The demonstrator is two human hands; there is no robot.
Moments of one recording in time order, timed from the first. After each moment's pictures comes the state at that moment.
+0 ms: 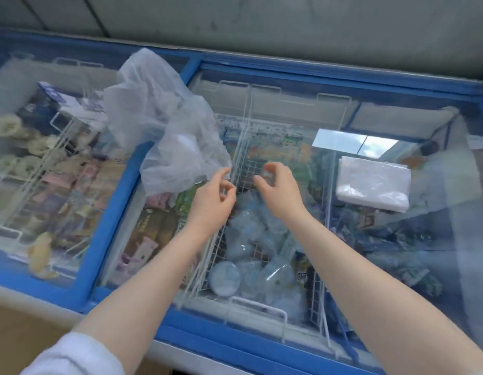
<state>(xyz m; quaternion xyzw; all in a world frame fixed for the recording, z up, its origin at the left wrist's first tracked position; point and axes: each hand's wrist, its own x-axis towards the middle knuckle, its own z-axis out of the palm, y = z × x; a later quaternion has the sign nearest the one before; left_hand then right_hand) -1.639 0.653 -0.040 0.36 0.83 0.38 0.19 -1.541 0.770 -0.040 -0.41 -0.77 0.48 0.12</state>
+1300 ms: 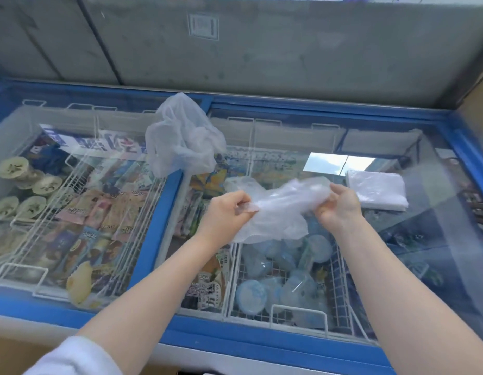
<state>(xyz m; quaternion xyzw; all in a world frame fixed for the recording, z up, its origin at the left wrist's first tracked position) -1.688 0.590 0.004 0.53 0.73 0.39 0.18 -1.528 0.733 0.019 -0.48 -0.16 0.78 0.36</state>
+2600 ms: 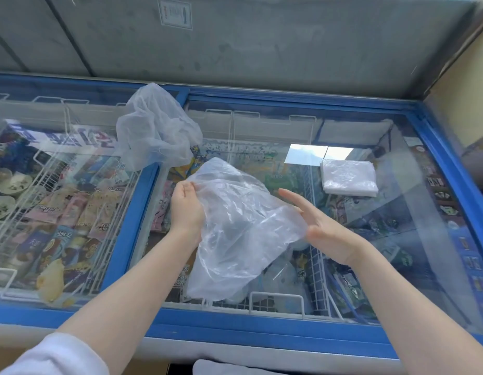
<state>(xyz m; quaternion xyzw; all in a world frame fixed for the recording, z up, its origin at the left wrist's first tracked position) -1.672 0.594 0.002 0.12 0.74 0.60 0.27 -1.447 0.702 0.010 -0.24 -0.64 0.72 0.03</state>
